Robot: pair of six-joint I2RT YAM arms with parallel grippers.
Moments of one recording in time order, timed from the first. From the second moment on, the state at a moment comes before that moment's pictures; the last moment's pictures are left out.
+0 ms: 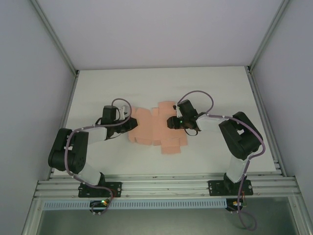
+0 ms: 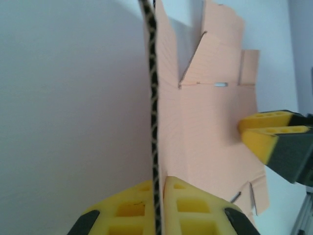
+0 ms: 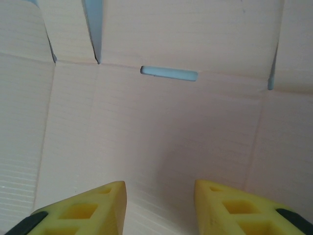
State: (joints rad) left arm -0.27 1.56 0.61 0.19 0.63 -0.59; right arm 0.50 1.80 0.93 -0.04 -0.22 0.44
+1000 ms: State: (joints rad) left arm -0.26 0.91 0.59 0.30 0.64 -0.79; right arm 0.23 1.21 0.65 0.23 -0.59 0.51
